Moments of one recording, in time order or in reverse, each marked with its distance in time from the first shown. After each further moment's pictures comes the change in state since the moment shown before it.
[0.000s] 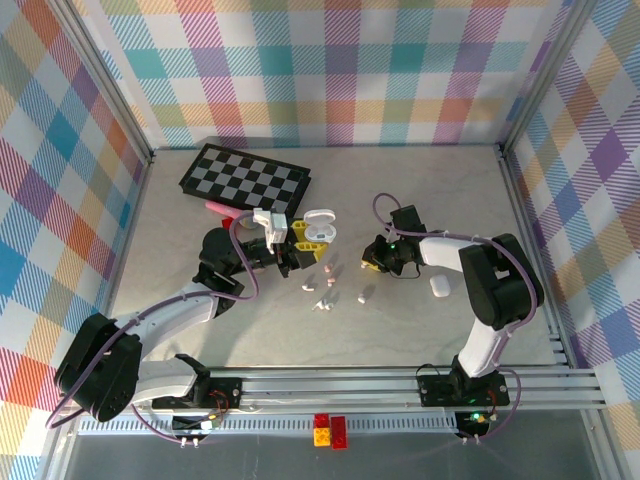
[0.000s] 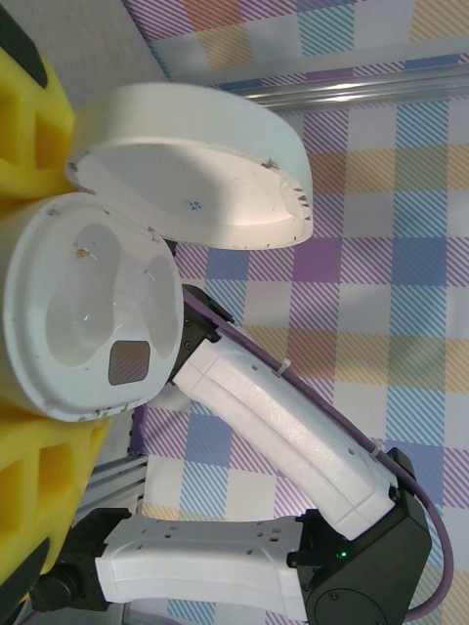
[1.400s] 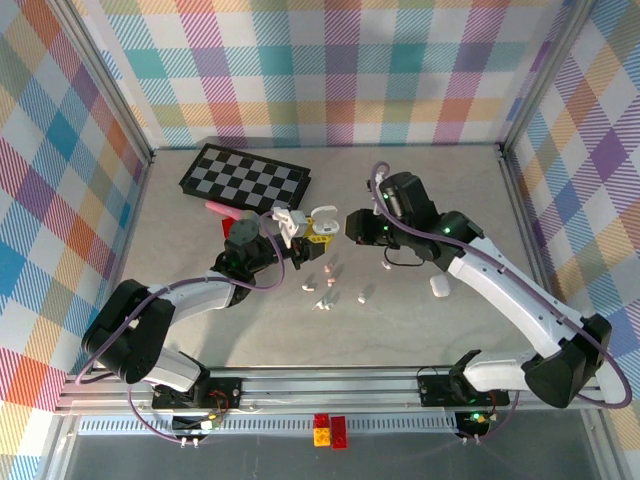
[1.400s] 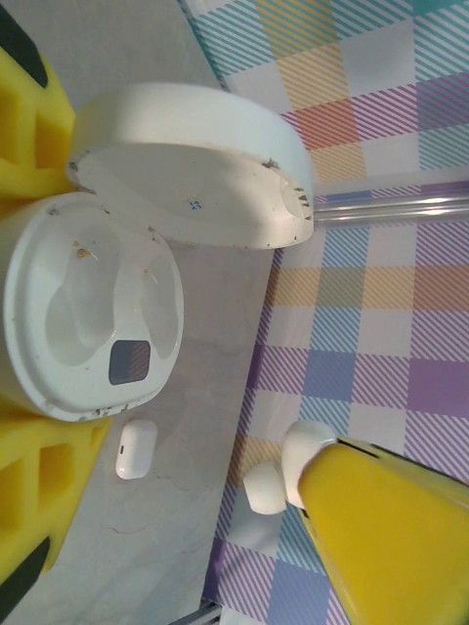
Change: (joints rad) left arm 0.010 0.222 0.031 -0.082 -0.200 0.214; right arm 0.343 -0.468 0.437 -0.540 0.325 -0.155
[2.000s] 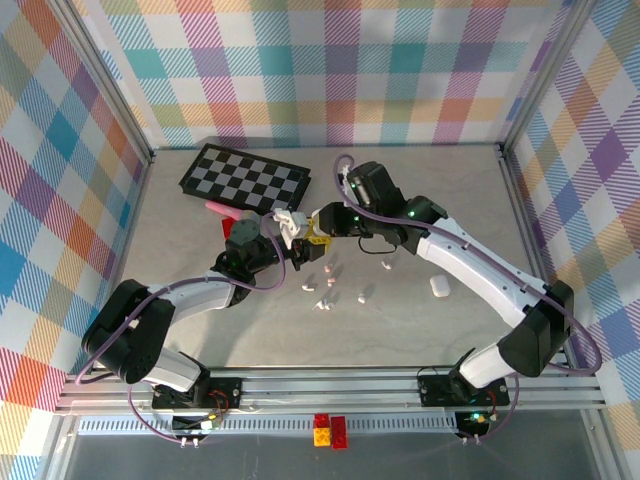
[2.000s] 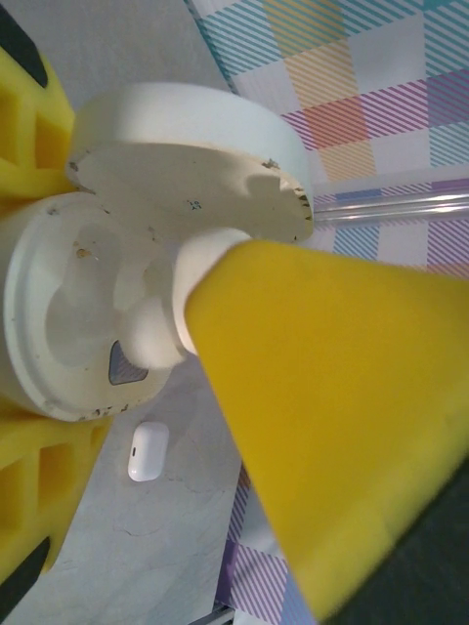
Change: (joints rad) left arm -0.002 0.000 0.000 -0.020 0.000 0.021; right arm 0.048 0.192 0.128 0.045 -0.019 -0.049
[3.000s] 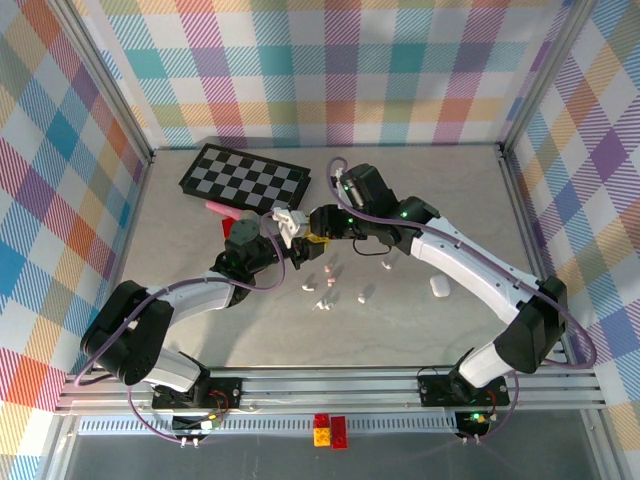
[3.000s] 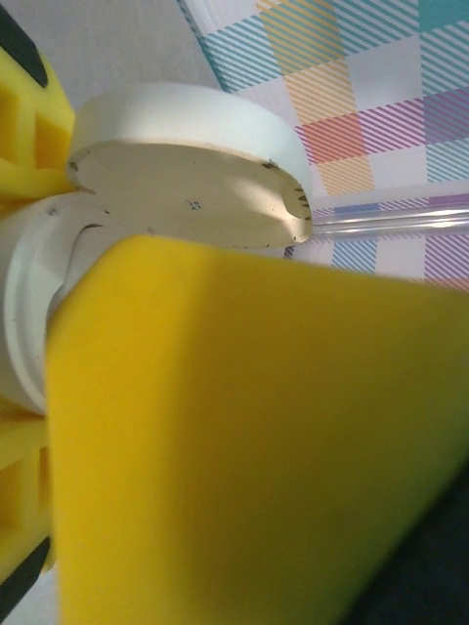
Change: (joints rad) left arm -0.001 -0.011 0.000 -0.005 -0.031 -0.002; right arm 0.019 0.019 0.003 0.008 0.000 0.021
